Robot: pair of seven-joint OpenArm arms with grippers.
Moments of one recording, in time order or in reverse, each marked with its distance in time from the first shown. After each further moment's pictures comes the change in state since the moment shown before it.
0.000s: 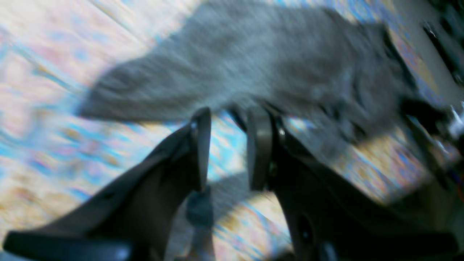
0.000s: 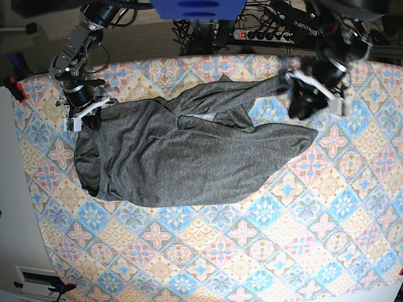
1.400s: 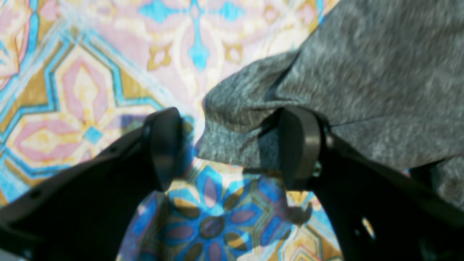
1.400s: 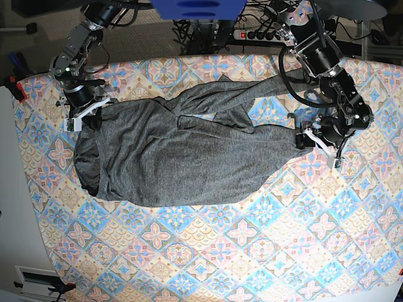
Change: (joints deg) left arm -30.4 -6.6 1.2 -38.8 32.3 -0.2 3.2; right arm 0.0 -0.1 0.1 0.0 0.2 0.0 0.0
